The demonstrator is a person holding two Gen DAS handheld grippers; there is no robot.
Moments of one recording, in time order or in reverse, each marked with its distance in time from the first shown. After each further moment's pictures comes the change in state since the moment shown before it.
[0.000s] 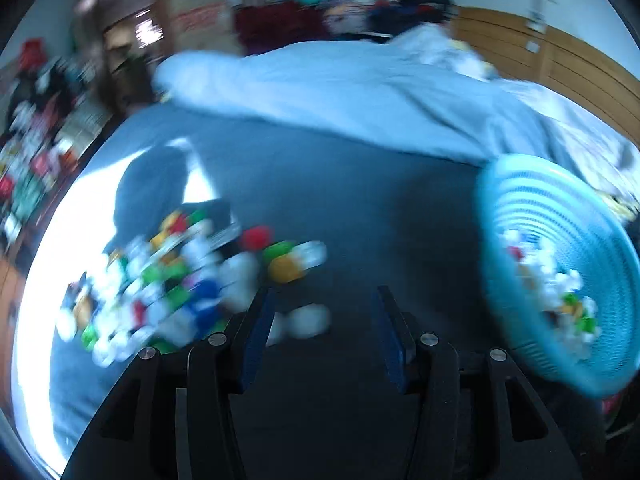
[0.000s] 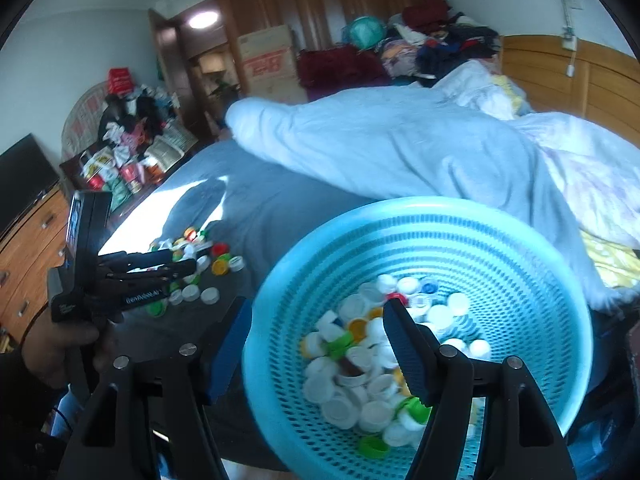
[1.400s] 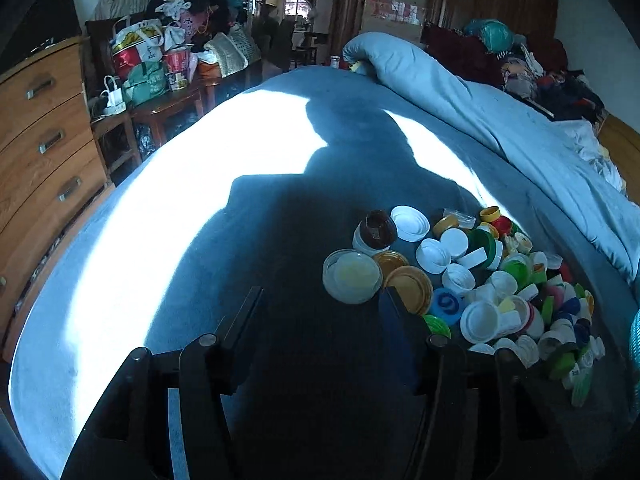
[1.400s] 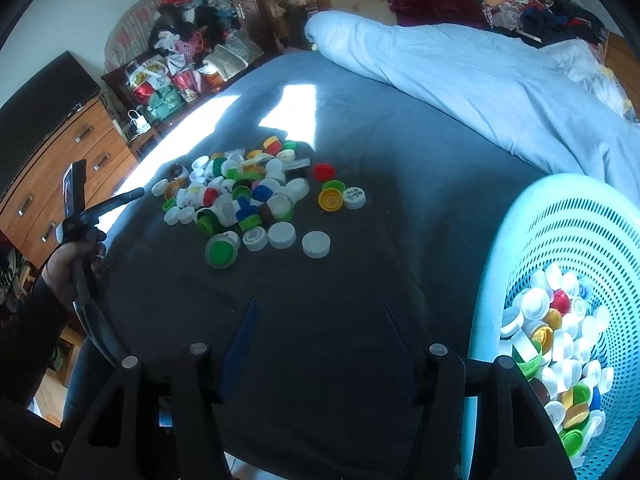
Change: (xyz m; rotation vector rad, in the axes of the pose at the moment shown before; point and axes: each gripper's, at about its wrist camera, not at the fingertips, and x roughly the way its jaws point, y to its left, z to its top) left arm 0.034 0.328 -0.080 -0.377 -0.053 0.183; right arm 0.139 0.119 -0.011 -0.127 0.281 0.153
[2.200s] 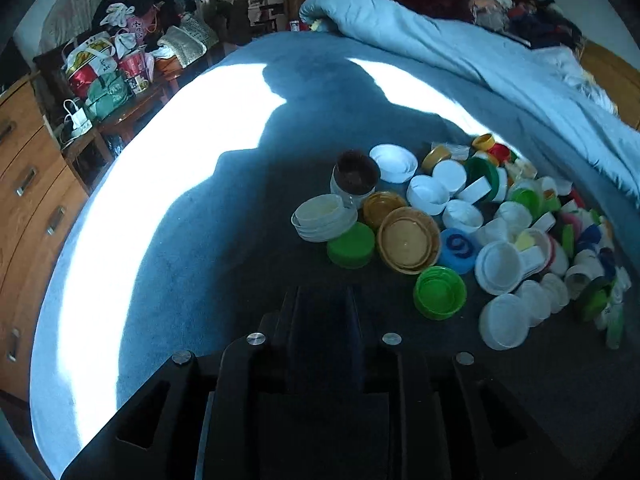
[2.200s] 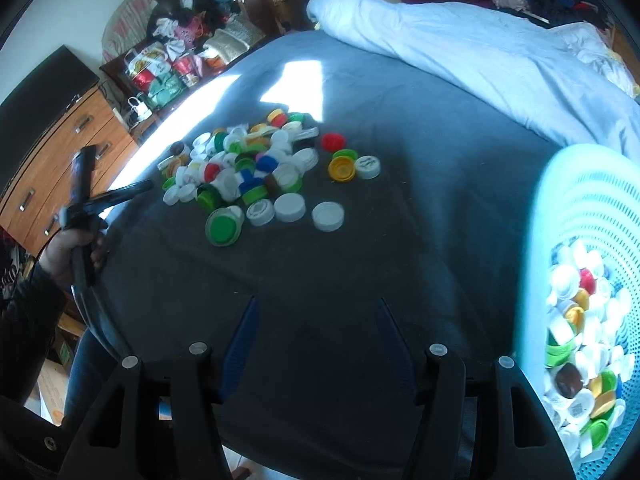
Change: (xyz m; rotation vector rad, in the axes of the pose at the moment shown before) left arm 0.030 -0.023 -0.015 0.219 0.151 0.003; right arm 0.026 0.012 -0.009 -0.006 0.064 0.033
